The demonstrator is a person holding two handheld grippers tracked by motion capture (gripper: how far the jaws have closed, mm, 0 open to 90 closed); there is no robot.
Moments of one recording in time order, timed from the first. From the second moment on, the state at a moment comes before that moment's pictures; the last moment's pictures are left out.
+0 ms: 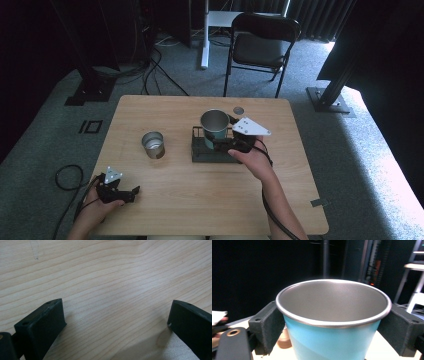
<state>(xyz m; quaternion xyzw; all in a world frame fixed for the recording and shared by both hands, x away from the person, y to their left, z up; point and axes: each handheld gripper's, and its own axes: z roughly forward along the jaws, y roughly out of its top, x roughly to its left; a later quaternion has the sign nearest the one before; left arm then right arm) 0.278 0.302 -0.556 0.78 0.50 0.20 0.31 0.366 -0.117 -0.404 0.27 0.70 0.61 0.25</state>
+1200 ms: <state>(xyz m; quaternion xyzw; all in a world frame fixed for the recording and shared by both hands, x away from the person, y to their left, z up) 0.278 0.302 -0.556 0.78 0.50 0.20 0.31 0.396 -0.168 -0.459 0.43 0.65 0.52 0.35</state>
